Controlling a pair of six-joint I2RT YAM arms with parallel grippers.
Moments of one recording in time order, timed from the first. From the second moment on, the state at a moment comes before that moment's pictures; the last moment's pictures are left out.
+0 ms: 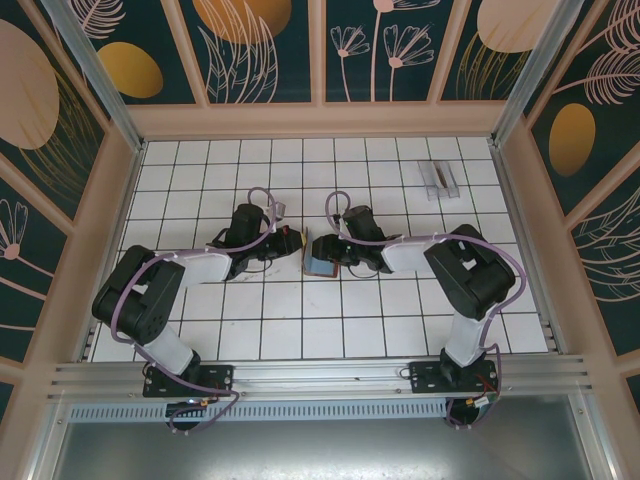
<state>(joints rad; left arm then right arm) -0.48 1.64 0.70 0.34 0.52 -0.76 0.66 1.82 0.85 0.21 -0.39 0.75</state>
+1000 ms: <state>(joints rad) -0.48 1.66 0.71 0.30 0.49 -0.71 0.66 1.84 0.86 0.23 -0.41 0.73</state>
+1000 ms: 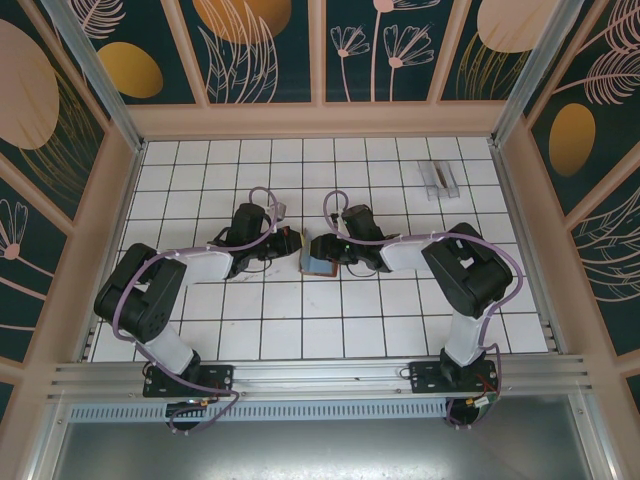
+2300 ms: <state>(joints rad) -0.47 1.56 0.65 0.24 0.38 -0.67 0.66 1.90 0.89 0.29 -0.45 0.68</state>
